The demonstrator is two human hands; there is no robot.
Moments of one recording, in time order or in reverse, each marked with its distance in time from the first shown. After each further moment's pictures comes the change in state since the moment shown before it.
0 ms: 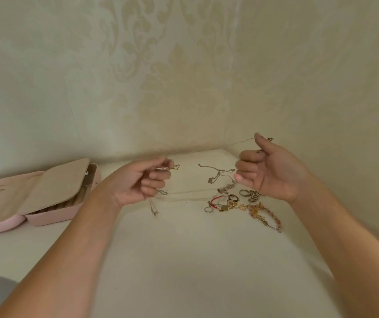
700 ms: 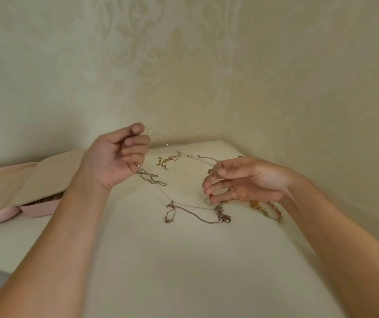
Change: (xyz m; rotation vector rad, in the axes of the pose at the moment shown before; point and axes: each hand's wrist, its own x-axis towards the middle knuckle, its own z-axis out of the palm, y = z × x) left_hand -0.011 0.016 -0.012 -0.499 -0.154 0.115; right_hand 0.012 0.027 -0.005 -0.499 -0.413 0.102
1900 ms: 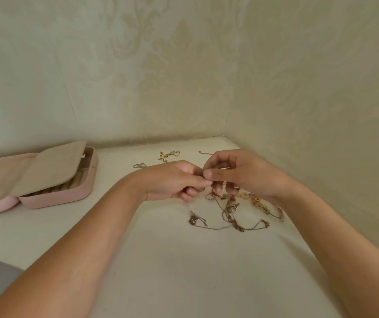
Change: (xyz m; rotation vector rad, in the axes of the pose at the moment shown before) left_hand 0.026 -0.068 0.036 1.164 0.054 -0.296; right_hand 0.004 -0.004 0.030 -0.480 0.319 -0.138
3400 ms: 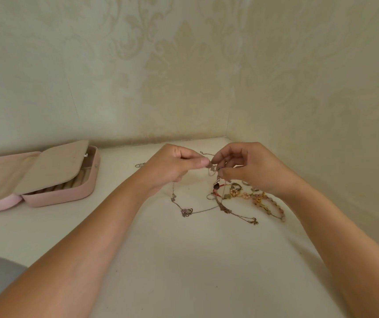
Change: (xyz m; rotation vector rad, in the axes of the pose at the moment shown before) left_hand 0.003 -0.001 -0.004 0.002 0.480 0.198; right_hand -0.005 -0.004 -0.008 -0.165 0.180 -0.062
